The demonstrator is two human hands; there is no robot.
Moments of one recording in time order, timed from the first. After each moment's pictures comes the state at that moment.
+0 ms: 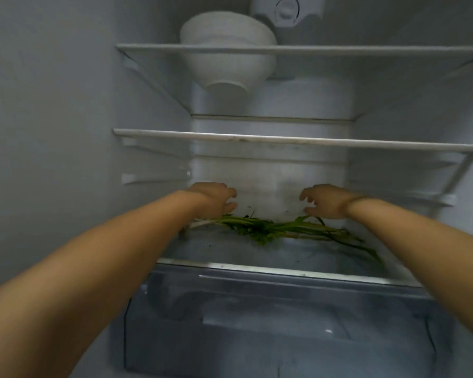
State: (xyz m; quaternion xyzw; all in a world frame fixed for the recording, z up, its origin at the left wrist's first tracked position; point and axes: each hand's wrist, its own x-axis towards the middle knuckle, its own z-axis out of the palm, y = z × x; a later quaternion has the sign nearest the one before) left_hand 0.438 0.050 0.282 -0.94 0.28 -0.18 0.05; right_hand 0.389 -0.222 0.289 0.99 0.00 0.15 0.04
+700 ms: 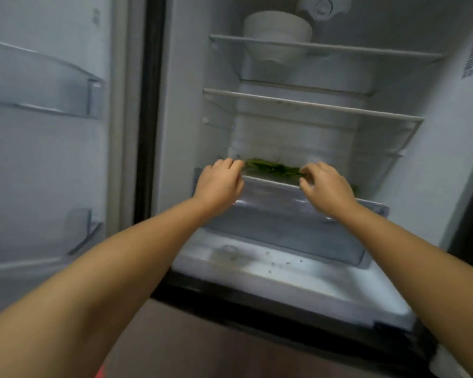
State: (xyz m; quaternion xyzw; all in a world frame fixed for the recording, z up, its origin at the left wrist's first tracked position) left_hand 0.205 0.117 0.162 -0.85 0.21 -0.46 -0.15; right_hand 0.174 -0.116 0.198 0.92 0.09 0.37 -0.05
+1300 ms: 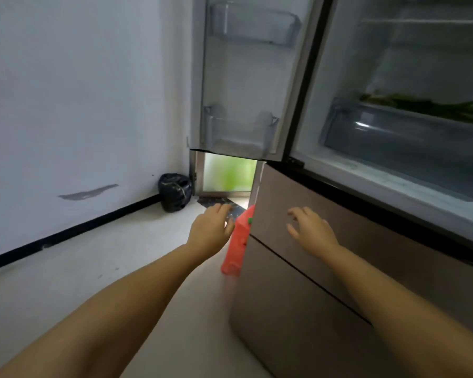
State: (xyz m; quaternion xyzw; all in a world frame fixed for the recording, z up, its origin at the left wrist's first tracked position) left_hand -0.164 0.276 -0.069 -0.94 -0.09 -0.27 -0.21; right_hand -0.061 0.060 -0.034 0.95 0.29 0.10 -0.10
